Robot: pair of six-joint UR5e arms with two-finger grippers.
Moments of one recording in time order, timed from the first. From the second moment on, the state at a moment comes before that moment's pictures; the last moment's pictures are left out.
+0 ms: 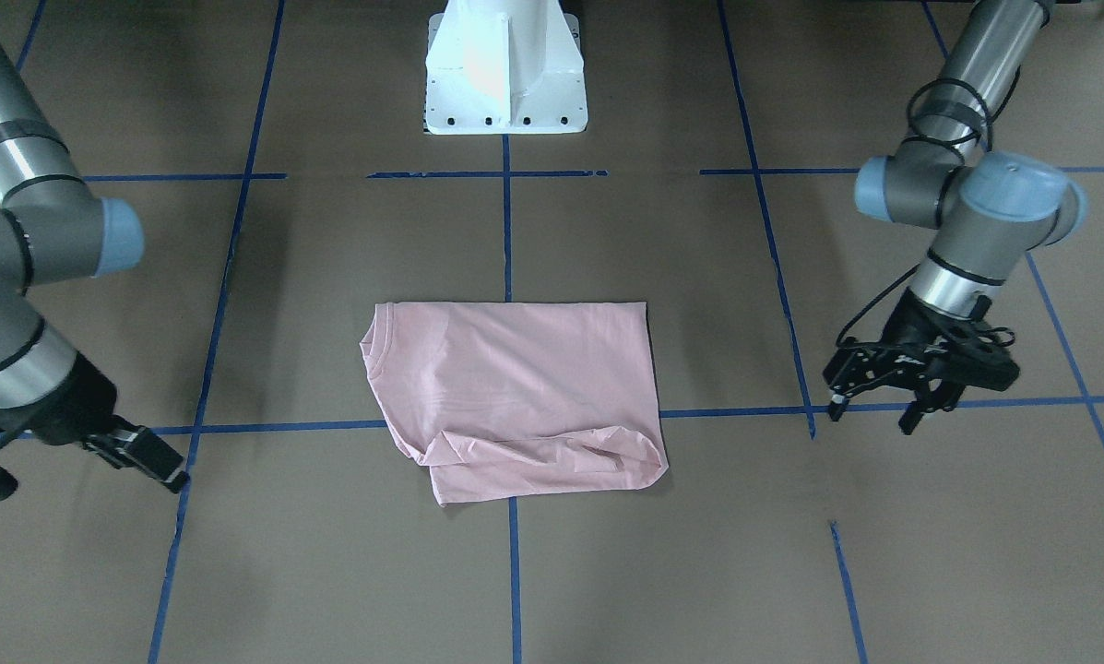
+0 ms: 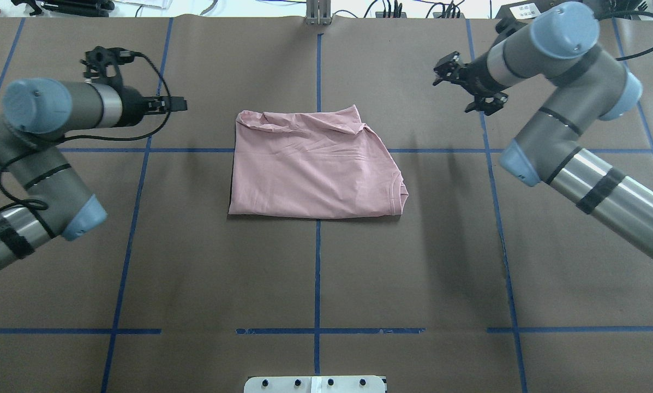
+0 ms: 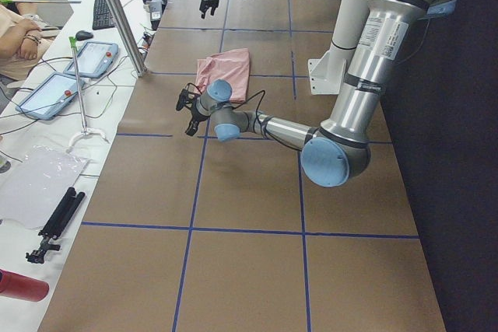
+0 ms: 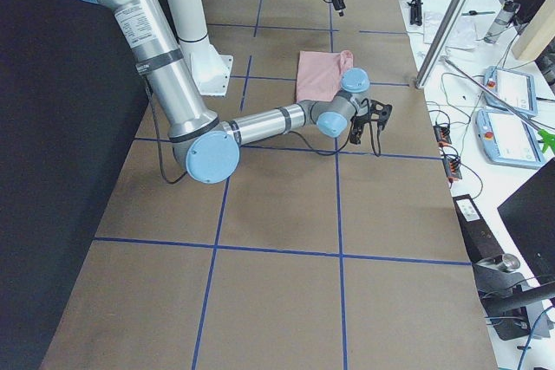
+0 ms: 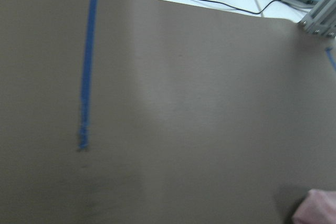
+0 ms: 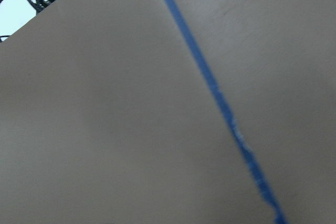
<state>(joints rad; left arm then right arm) -0.97 -1.82 -1.42 -2.53 -1.89 -0.80 1.05 -1.19 1.36 -0.92 2.10 1.24</state>
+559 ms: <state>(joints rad) -1.40 -1.55 -1.51 -2.49 -2.29 -0.24 1.34 -1.41 1.36 -1.05 2.36 0.49</state>
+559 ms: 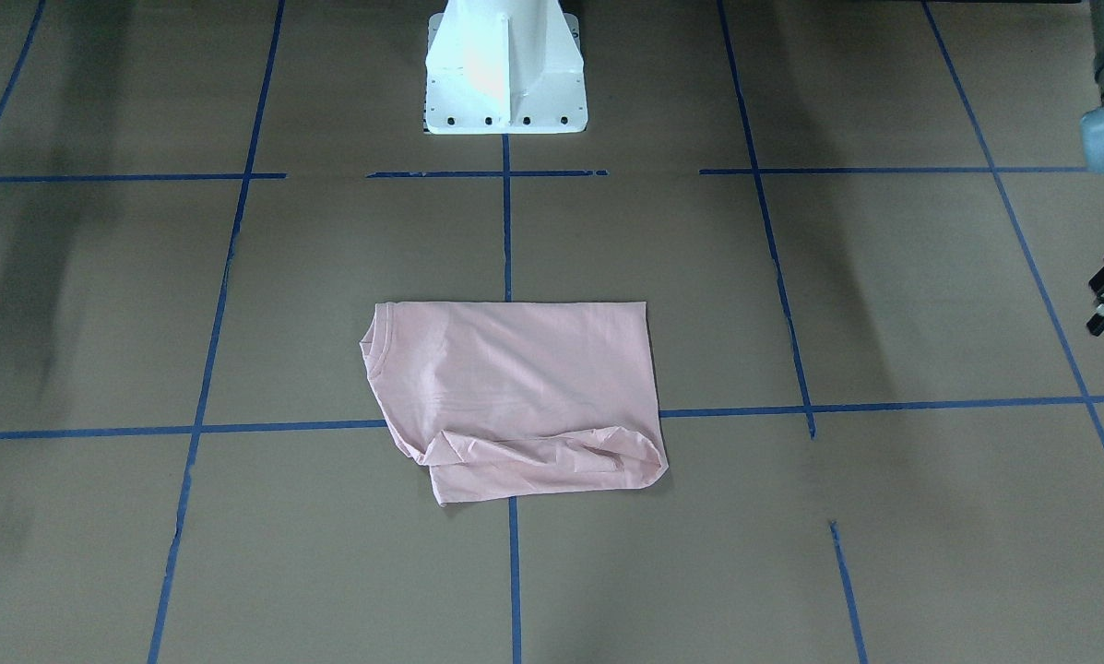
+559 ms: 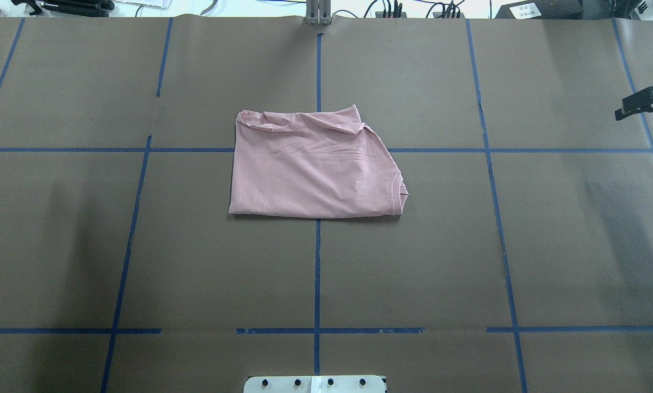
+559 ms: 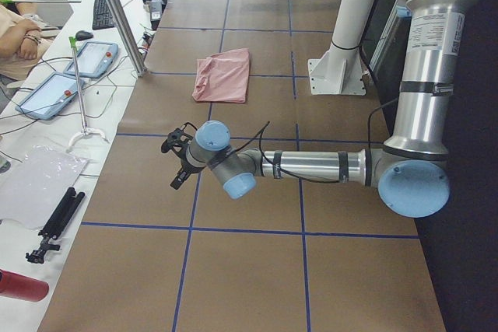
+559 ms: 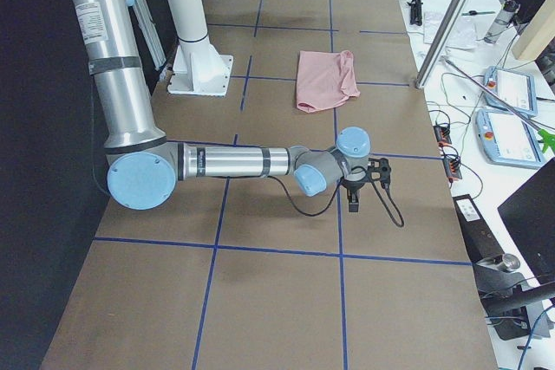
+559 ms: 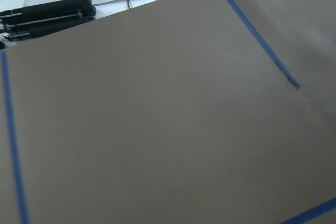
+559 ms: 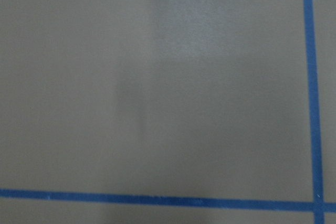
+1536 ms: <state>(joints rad) -1.62 -1.35 -1.95 -1.75 -2.33 0.15 1.49 -1.62 1.42 -1.15 2.48 0.08</state>
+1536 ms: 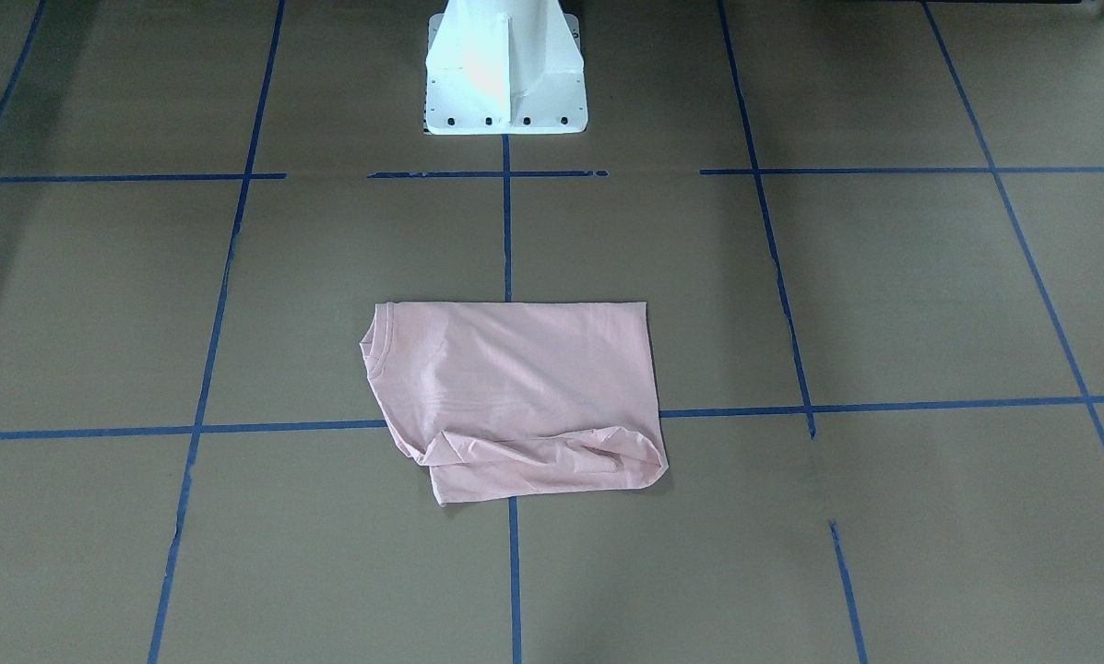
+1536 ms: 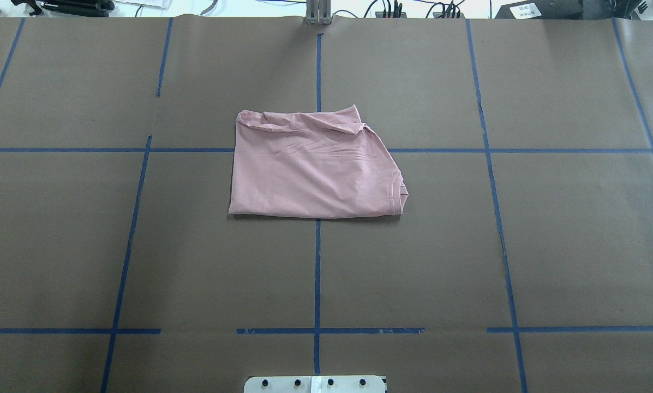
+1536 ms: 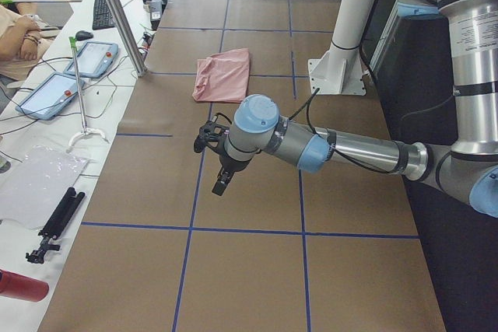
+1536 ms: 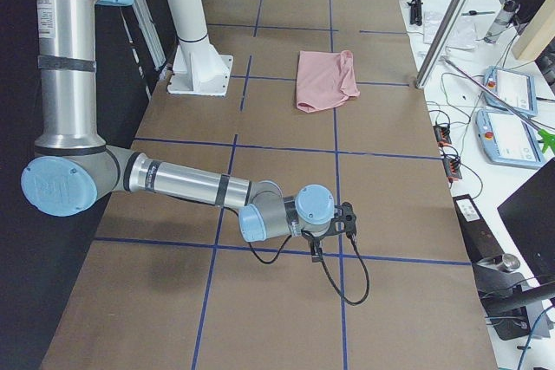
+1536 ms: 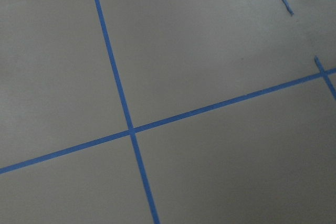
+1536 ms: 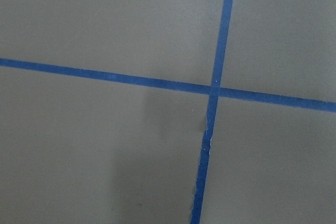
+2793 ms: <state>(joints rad) -1.53 -1.42 -1.90 -1.53 -2.30 0.19 1.55 -1.63 1.67 -1.68 2.43 -0.27</state>
